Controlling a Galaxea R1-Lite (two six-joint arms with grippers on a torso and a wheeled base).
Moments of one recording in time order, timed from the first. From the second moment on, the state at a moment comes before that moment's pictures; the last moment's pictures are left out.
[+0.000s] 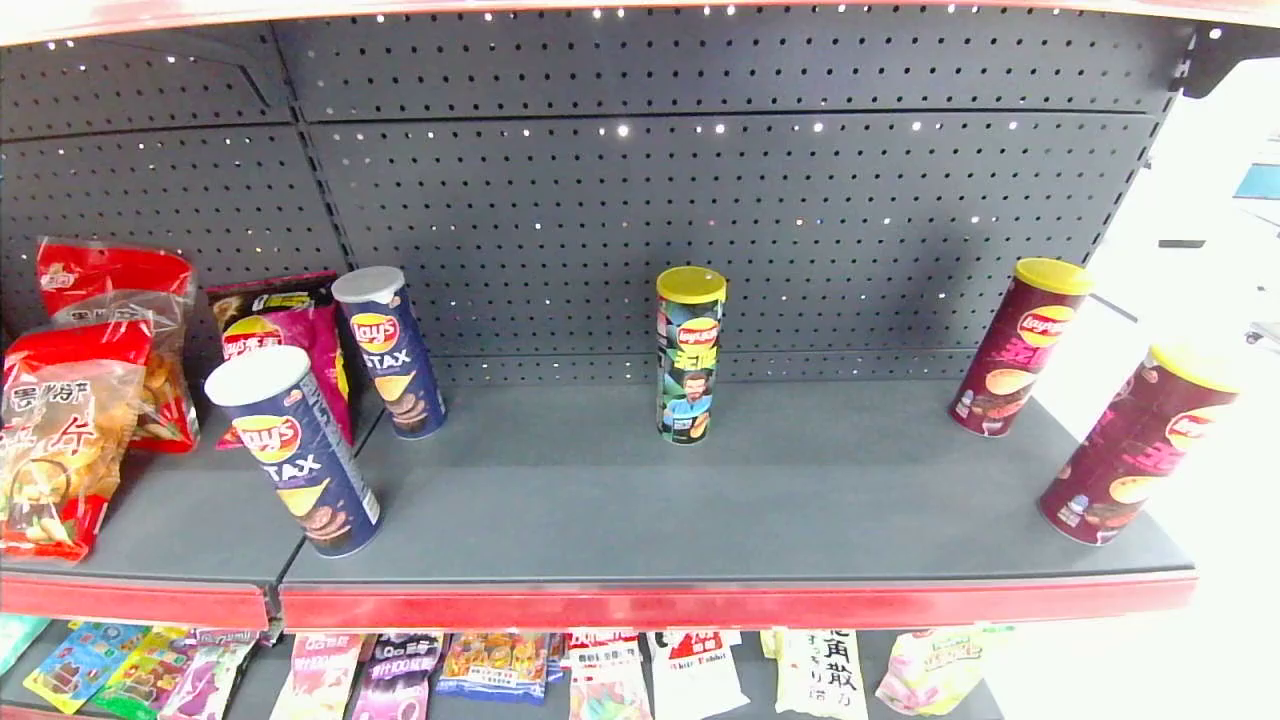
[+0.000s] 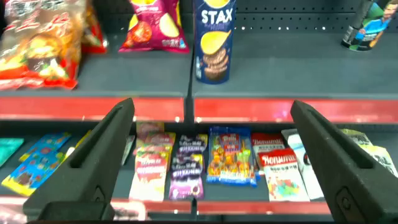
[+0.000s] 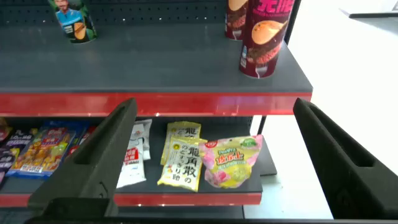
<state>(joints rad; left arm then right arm) 0.00 0.00 0.00 0.00 0.02 0.01 0.00 0.00 0.00 0.00 0.00 -0.01</state>
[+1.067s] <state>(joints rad) 0.00 0.00 0.00 0.00 0.02 0.00 0.00 0.00 0.00 0.00 -0.01 -0.01</state>
